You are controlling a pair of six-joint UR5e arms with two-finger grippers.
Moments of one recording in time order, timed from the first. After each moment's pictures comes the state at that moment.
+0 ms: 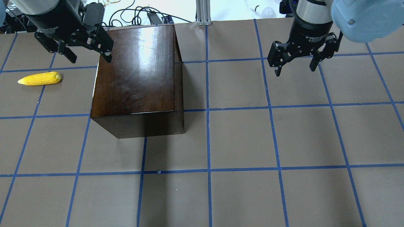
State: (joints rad) left arm -1.50 -1.61 -1.43 -1.64 1.55 0.13; right arm 1.60 -1.46 1.49 -1.51 -1.62 -0.05
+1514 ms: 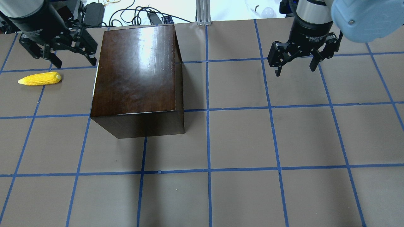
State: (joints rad) left arm -1.37 -1.65 -1.44 -1.67 1.55 0.14; right arm 1.60 -1.46 1.49 -1.51 -1.62 -0.05
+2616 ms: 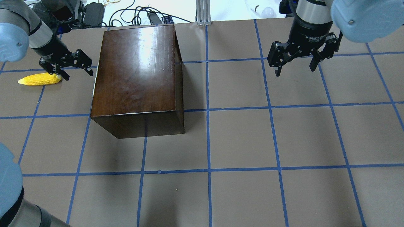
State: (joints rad) left arm -1.21 -1.97 -1.50 -1.35 1.48 0.31; right arm 1.60 -1.46 1.49 -1.51 -1.62 -0.05
